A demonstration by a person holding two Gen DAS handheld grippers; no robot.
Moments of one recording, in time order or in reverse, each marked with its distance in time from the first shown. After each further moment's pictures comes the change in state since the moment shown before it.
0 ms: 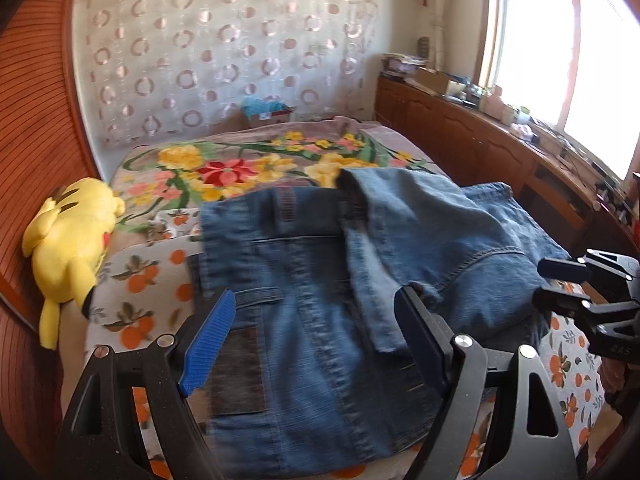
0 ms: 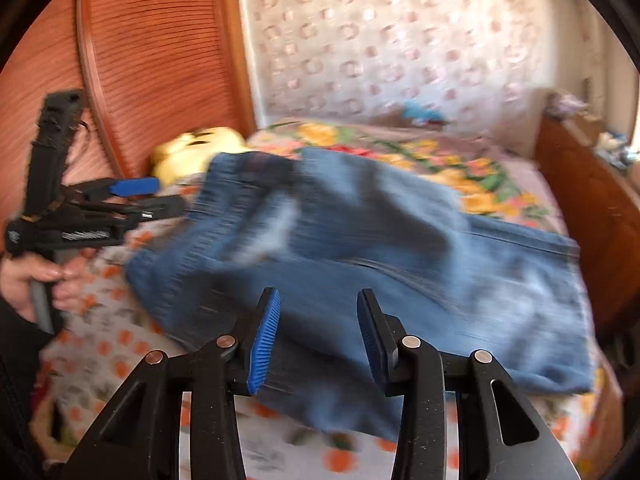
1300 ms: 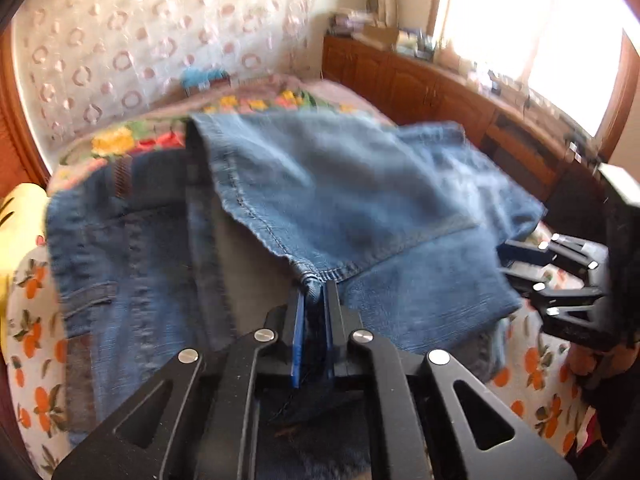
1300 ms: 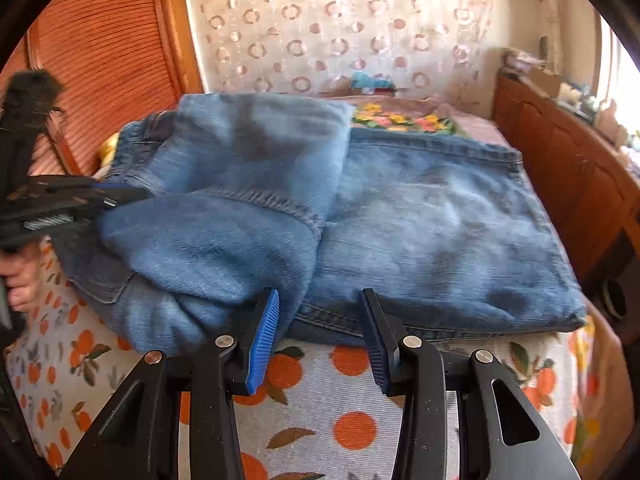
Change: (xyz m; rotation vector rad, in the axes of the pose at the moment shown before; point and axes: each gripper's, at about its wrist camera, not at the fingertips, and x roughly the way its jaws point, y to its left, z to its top) left arm 0.044 -0.074 -0.004 0.074 0.118 -0.133; right arm 0.026 -0.050 -0.054 0.117 0.054 -0.093
